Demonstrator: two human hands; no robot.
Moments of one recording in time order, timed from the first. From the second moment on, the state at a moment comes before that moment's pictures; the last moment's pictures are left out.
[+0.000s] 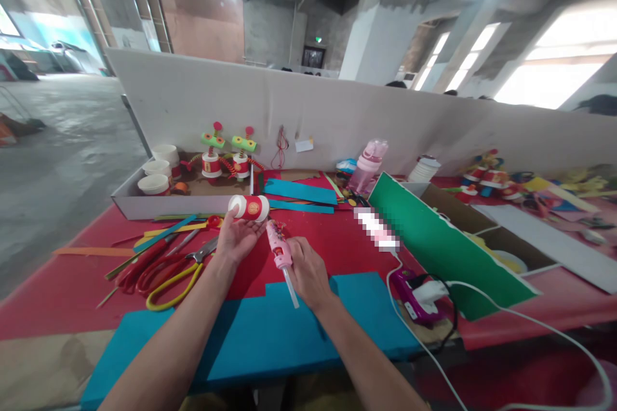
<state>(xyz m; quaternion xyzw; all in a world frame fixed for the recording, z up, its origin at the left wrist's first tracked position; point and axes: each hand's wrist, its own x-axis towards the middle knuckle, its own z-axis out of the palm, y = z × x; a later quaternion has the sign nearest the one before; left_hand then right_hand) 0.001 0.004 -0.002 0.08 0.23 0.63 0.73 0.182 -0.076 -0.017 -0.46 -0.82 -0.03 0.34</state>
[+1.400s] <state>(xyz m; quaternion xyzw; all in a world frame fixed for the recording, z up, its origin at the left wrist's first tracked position) 0.002 0.000 0.003 0.12 0.24 0.63 0.73 0.182 -0.060 -0.031 -0.52 -0.78 -0.01 0.35</state>
